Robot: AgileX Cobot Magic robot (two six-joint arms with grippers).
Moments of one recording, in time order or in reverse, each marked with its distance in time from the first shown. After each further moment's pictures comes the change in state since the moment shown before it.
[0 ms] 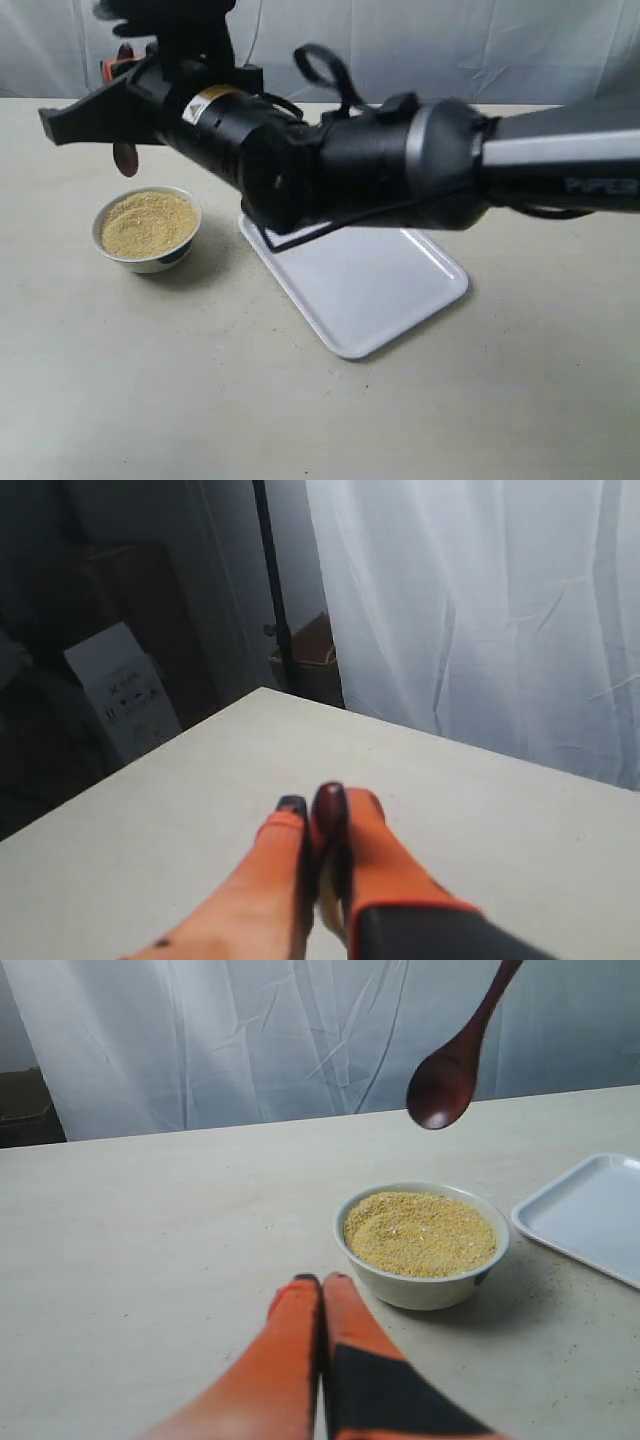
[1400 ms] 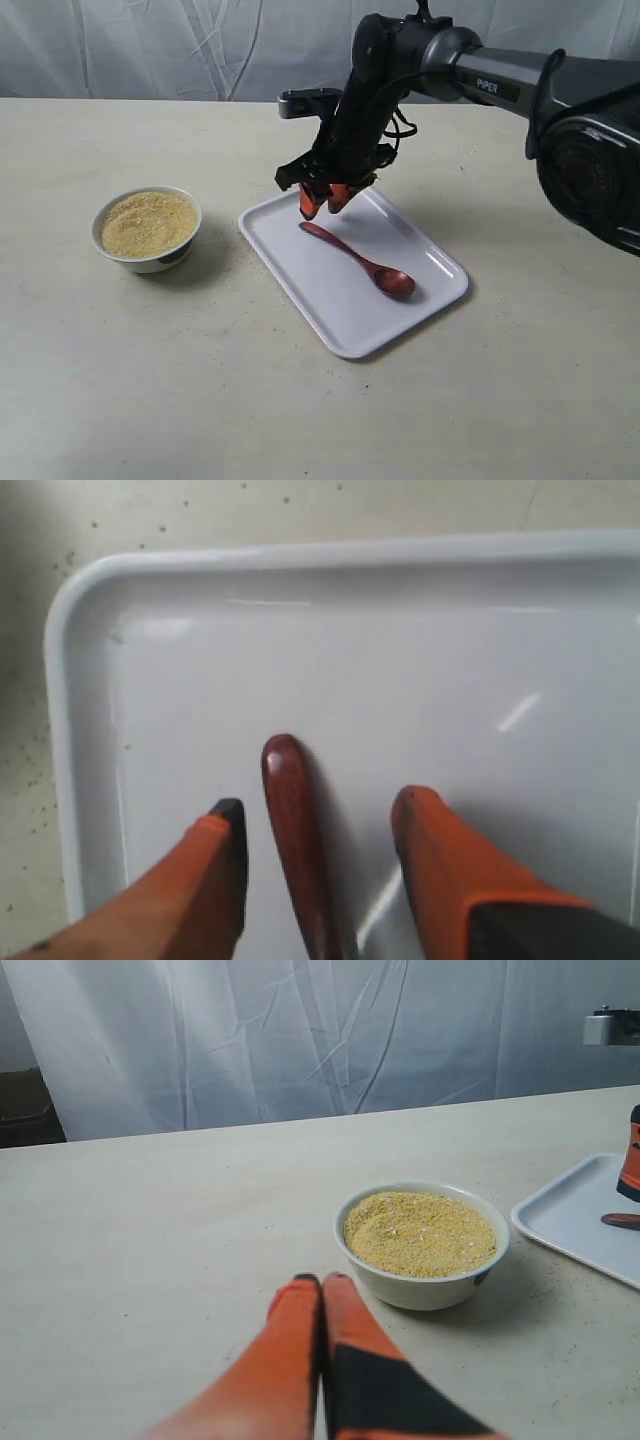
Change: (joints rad) left arm 0.000 0.000 0.000 0.000 0.000 0.000; right arm -0.491 0.543 -0.737 -0.175 1.507 0.008
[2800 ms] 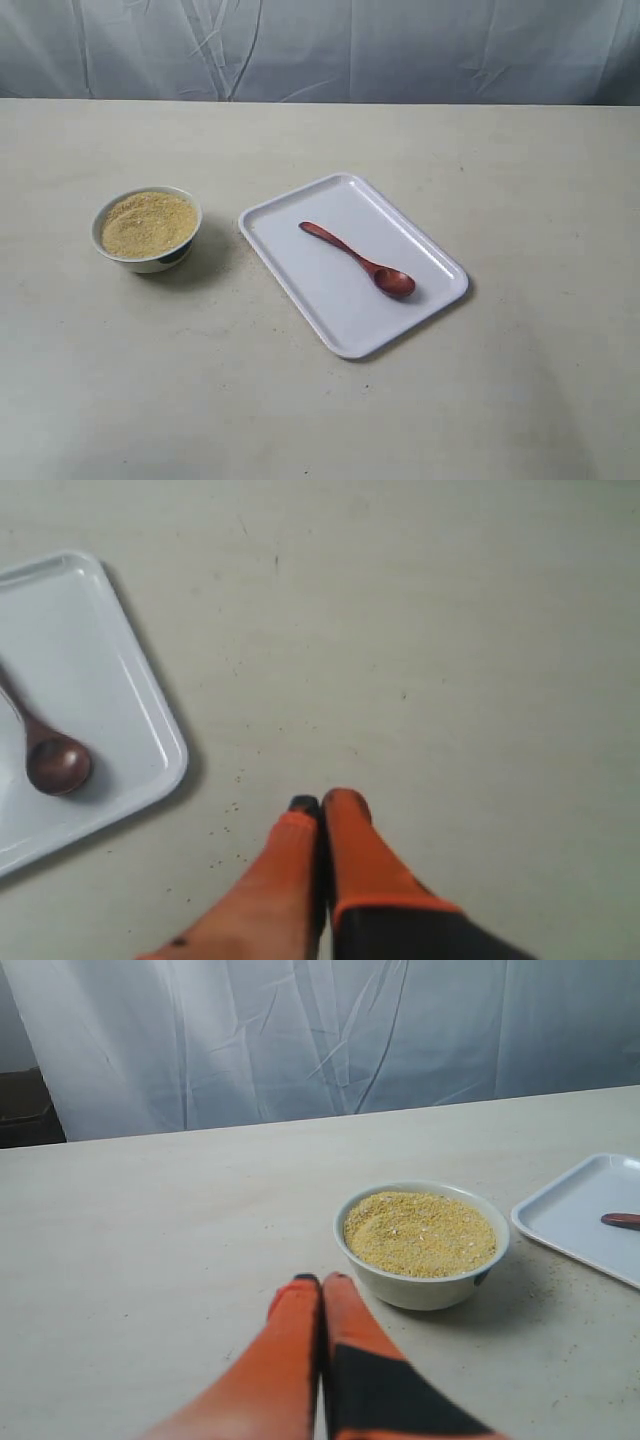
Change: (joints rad) left arm 0.000 0.000 0.000 0.000 0.000 0.000; right arm -0.339 -1.630 1.391 -0.396 -0.451 0.266
